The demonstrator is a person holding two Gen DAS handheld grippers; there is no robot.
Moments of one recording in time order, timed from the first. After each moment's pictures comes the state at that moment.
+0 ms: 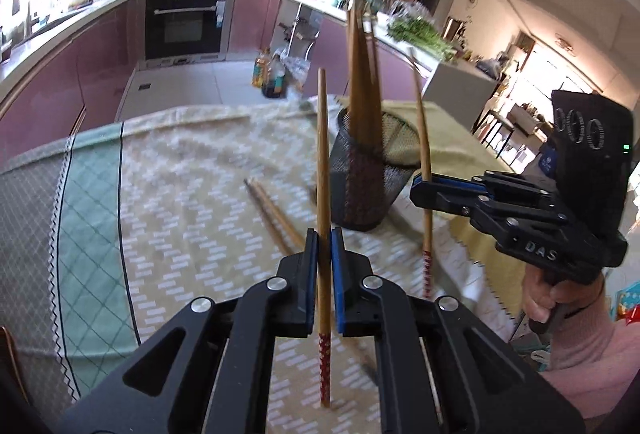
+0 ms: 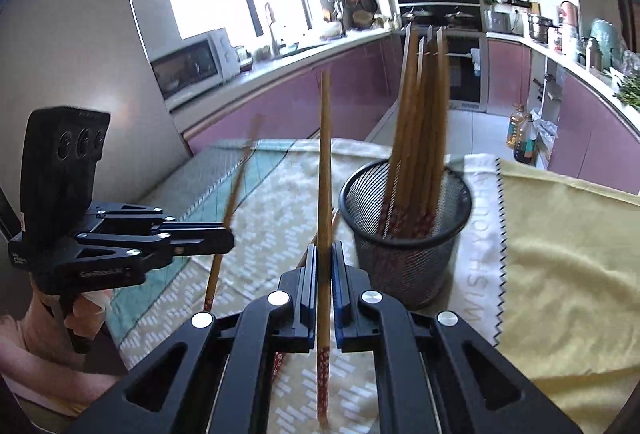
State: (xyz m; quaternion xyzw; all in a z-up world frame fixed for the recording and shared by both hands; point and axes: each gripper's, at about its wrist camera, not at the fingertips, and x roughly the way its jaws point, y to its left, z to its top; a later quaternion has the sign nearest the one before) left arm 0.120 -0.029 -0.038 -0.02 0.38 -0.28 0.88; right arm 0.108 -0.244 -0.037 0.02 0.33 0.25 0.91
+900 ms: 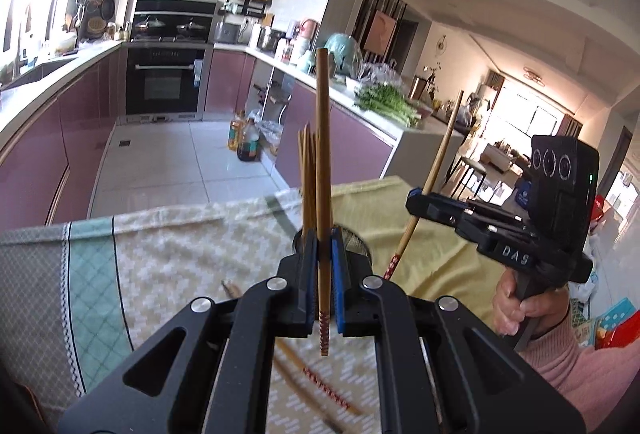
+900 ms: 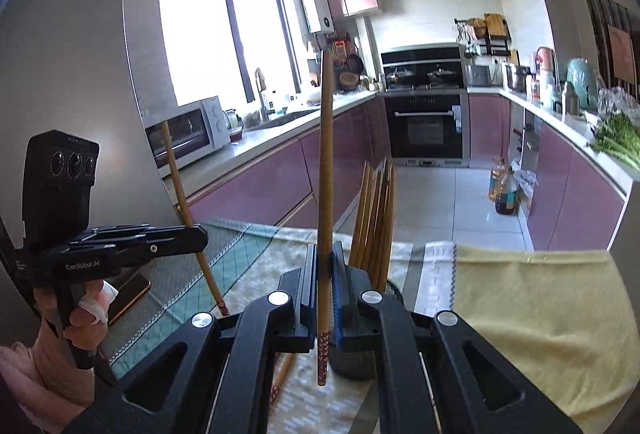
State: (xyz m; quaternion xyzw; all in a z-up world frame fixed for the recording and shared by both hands) left arm 0.121 -0.035 0.057 -0.05 0.28 -0.32 0.91; right arm 0.112 -0.282 0.033 0.04 0.23 0.23 0.95
